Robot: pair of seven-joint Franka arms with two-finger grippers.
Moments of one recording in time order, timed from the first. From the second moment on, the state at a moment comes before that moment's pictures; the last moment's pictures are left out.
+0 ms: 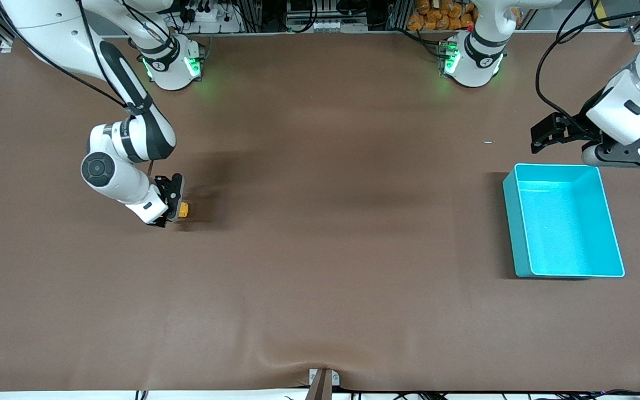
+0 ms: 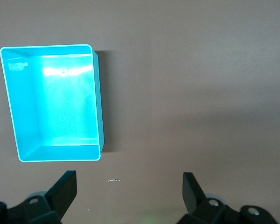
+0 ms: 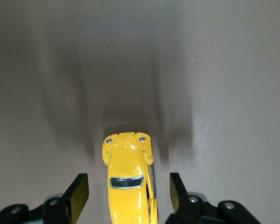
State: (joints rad) left arm -0.08 0.05 -0.08 -1.50 -0.01 1.52 -0.10; right arm 0.04 0.36 0.09 -2.22 -0.05 2.49 -1.32
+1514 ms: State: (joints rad) left arm -0.09 0.05 -0.08 -1.50 -0.01 1.52 -0.10; right arm -0.05 0.38 0.06 -2.22 -0.09 2.50 -1.47
